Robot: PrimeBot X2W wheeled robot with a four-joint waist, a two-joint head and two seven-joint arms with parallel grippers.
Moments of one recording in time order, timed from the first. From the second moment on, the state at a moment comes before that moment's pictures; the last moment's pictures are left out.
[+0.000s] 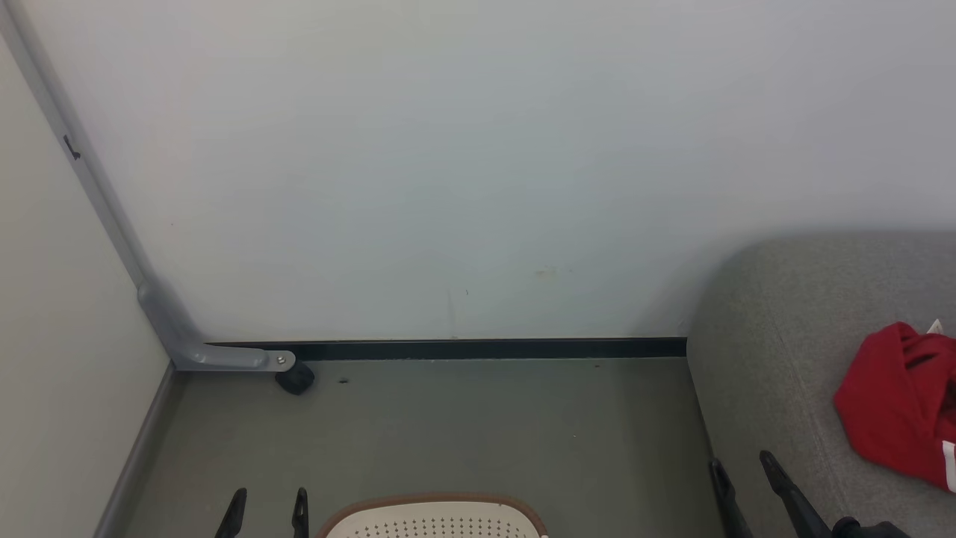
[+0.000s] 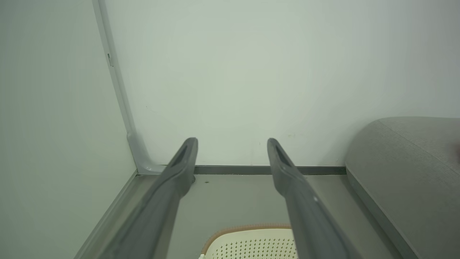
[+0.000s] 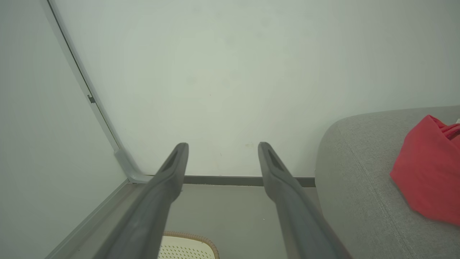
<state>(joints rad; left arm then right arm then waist) 0.11 0.05 -0.08 0.14 -0.19 -0.01 -0.25 0.04 -0.15 0.19 0.16 0.32 0.12 -0.26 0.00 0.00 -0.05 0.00</state>
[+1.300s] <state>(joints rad) 0.10 0.05 -0.04 0.22 -0.53 -0.05 -0.16 0.05 -0.11 0.11 0.23 0.62 0.12 -0.16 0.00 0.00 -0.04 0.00</state>
